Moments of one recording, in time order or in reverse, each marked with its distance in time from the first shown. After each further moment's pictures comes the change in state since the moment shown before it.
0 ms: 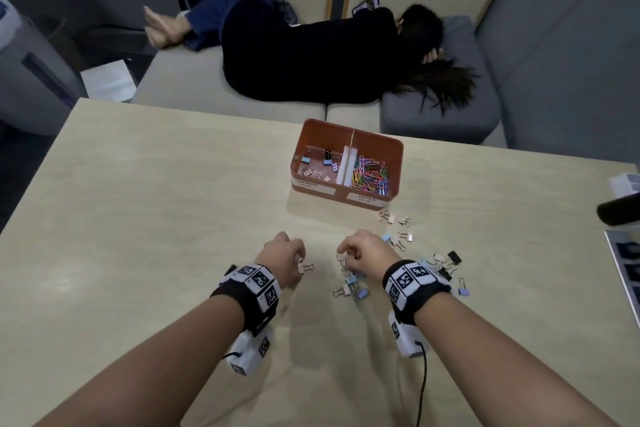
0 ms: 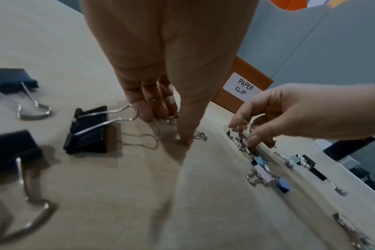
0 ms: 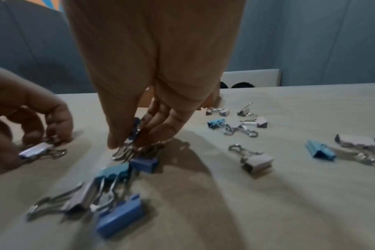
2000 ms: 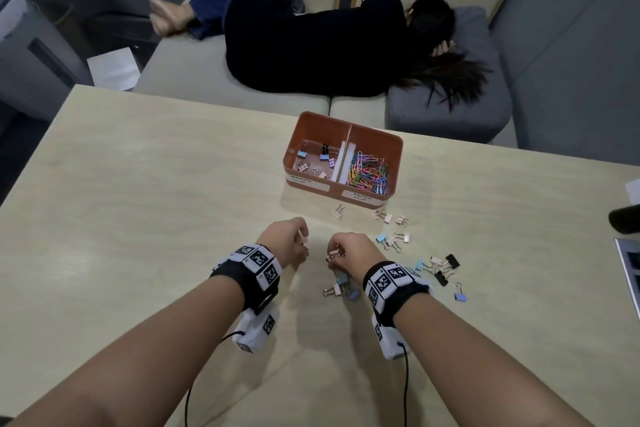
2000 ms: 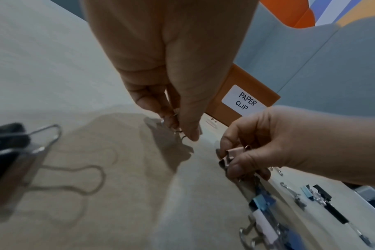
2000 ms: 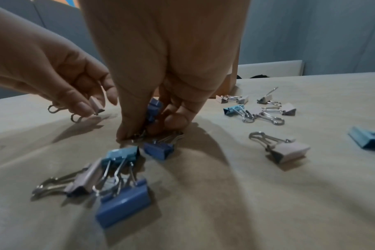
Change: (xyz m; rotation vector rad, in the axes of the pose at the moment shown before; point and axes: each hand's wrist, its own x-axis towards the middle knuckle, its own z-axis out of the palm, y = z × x) left_hand 0.027 0.023 -0.010 -0.124 0.008 -0.005; right_hand 0.013 -0.003 0.010 -0.010 0.022 0.043
